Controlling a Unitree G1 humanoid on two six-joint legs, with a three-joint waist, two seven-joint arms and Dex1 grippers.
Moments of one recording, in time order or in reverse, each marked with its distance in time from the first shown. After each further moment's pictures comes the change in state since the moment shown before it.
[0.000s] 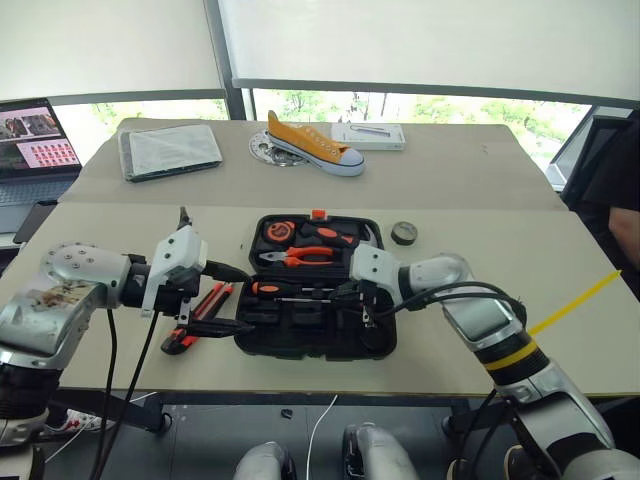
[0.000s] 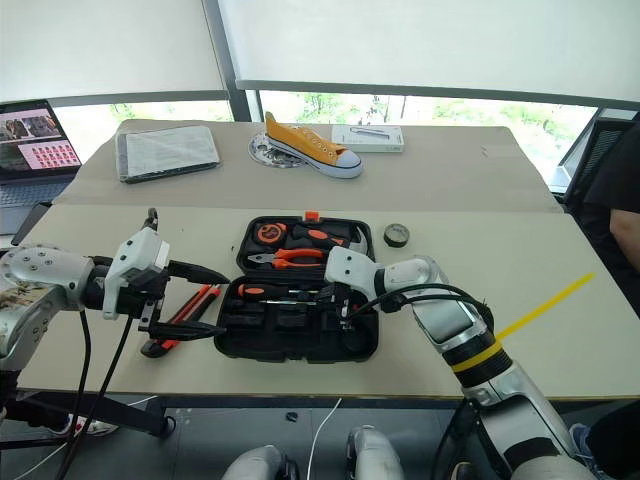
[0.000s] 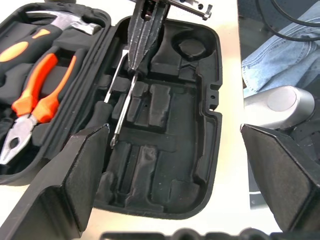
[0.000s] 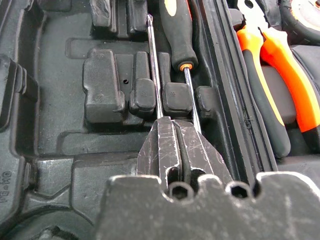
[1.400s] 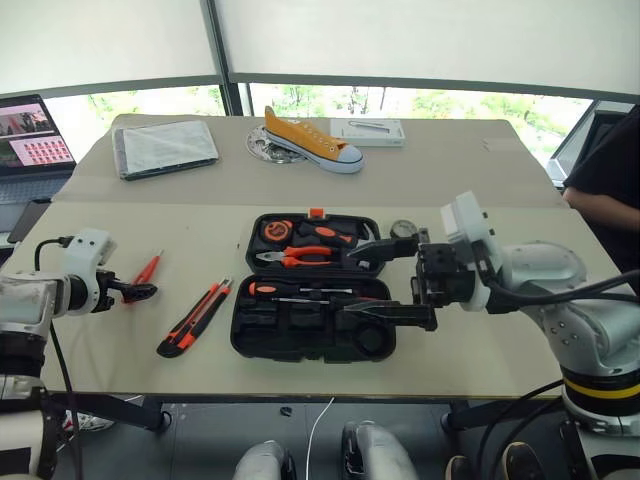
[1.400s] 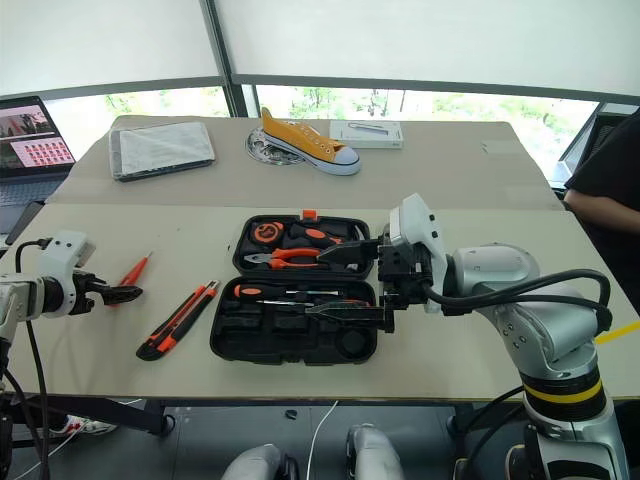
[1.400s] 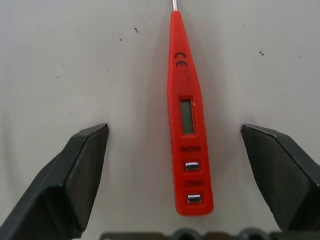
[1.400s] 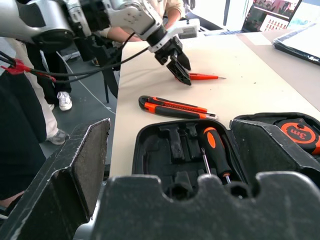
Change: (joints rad) left arm -0.183 -0.034 0.035 0.747 0.291 0.268 0.519; right arm 0.106 -0.201 -0.392 -0.525 0.692 0.366 -0.043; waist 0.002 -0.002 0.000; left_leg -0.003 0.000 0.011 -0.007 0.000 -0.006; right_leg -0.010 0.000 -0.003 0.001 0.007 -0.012
